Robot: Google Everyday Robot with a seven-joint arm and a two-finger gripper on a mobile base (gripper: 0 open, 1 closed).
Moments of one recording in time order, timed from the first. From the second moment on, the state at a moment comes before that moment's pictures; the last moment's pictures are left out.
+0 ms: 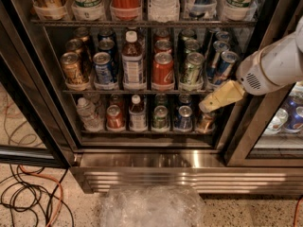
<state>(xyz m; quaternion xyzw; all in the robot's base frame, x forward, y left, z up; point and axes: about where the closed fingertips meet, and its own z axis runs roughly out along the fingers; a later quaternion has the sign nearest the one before) 0.537 -0.199 0.888 -0.35 0.88 0.04 0.33</state>
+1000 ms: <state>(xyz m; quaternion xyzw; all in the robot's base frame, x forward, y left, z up) 0.563 -0.180 0.863 -0.34 0.88 0.05 0.33</state>
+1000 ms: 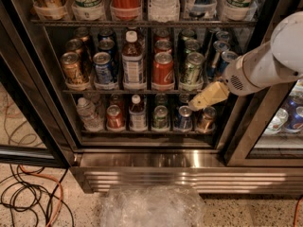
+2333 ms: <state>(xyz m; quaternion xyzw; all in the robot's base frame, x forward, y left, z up) 0.582 -0.190 0.845 -0.24 0.84 0.16 0.45</state>
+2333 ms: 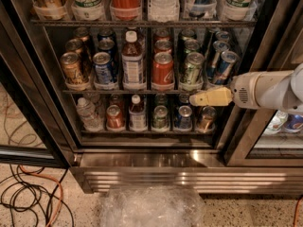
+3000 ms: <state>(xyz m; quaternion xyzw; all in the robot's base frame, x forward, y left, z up) 0.582 -0.190 0.845 -0.24 0.84 0.16 0.45</state>
